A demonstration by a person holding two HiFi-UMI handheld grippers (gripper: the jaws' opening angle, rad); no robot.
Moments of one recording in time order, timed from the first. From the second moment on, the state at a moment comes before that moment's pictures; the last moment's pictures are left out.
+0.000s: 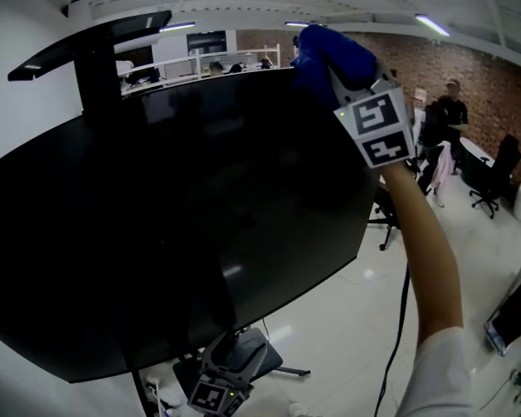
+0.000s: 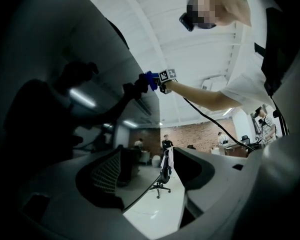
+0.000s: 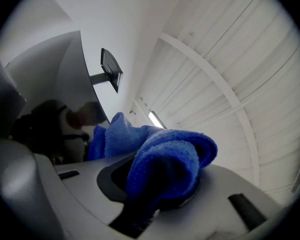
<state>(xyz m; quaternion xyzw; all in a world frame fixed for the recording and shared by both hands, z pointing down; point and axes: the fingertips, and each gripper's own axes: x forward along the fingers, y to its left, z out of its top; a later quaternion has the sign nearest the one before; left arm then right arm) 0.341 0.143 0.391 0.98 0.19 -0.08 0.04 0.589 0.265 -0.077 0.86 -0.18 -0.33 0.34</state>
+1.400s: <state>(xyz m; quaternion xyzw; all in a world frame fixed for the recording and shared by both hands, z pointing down) 0.516 0.343 0.465 0.91 0.41 0.01 0.06 0.817 0.473 0.319 0.97 -0.24 0.00 0.07</state>
